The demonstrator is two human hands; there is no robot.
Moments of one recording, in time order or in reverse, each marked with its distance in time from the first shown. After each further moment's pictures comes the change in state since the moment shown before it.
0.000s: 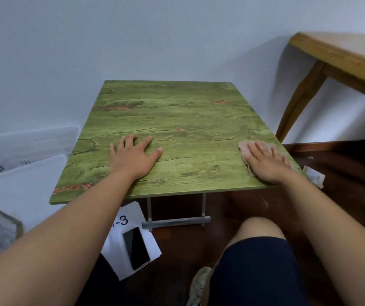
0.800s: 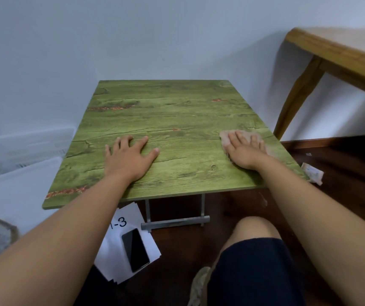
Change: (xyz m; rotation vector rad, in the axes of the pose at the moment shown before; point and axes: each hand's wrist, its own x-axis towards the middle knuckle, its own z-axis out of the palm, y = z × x) left_hand -0.003 0.001 -0.002 0.018 -0.001 0.001; right_hand 0.024 -0.045 -0.002 -0.024 -0.019 -0.093
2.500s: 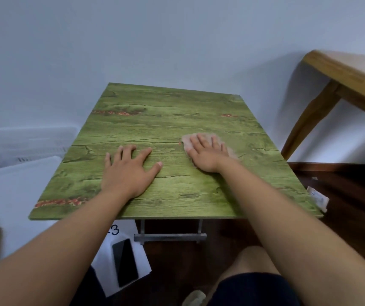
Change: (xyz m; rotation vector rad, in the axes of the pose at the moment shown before) left_hand 0.000 0.003 0.002 0.002 0.004 -0.013; right_hand 0.056 -0.096 0.002 -0.093 -0.023 -0.281
